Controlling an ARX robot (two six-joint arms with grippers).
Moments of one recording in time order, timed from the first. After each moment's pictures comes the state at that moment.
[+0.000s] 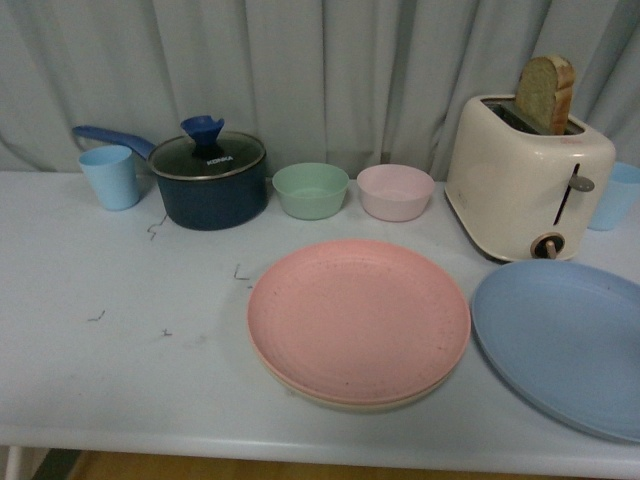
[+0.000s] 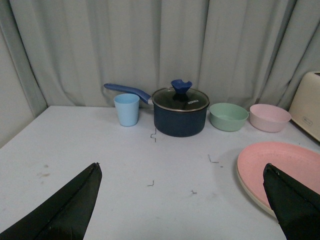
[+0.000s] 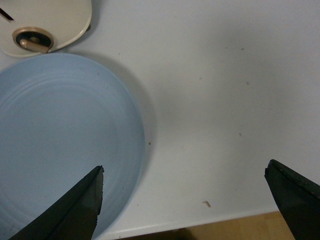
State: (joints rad) left arm 0.00 0.01 0.01 0.00 0.00 -0.01; right arm -0.42 1.67 0.90 -0.08 -0.21 -0.13
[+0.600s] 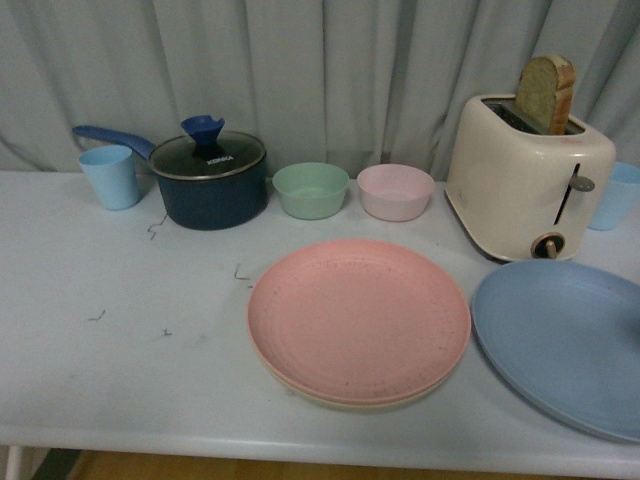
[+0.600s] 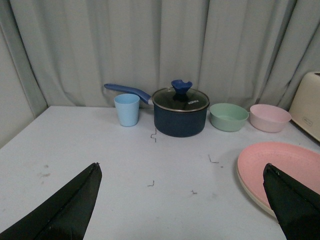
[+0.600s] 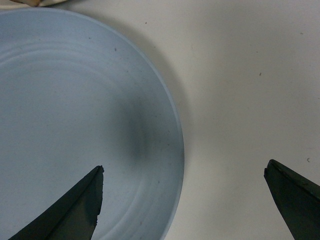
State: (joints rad) left arm 0.00 0.01 0.01 0.00 0.00 -0.01; right arm -0.29 1.92 0.98 0.00 -0.13 -0.15
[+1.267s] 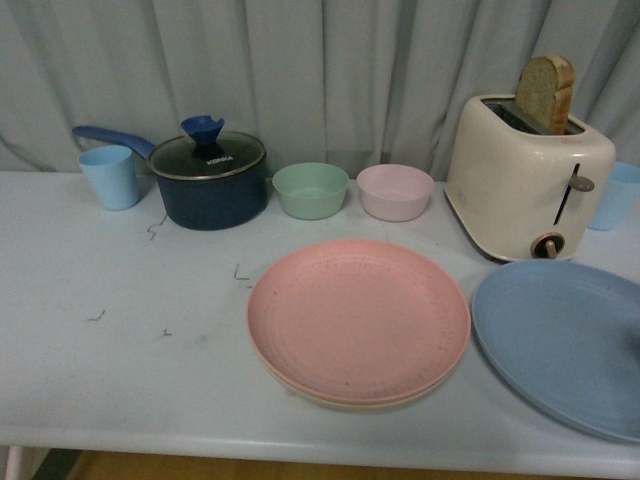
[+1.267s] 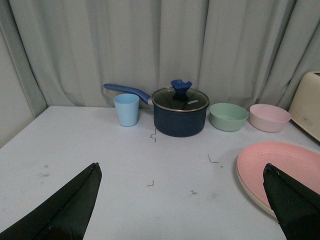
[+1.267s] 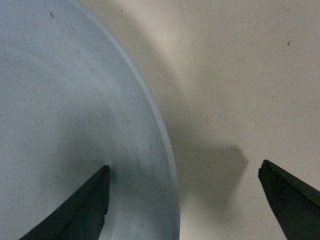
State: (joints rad) left arm 0.00 0.01 0.01 0.00 0.00 -0.01; right arm -0.27 2.12 1.05 0.07 -0.05 -0.09
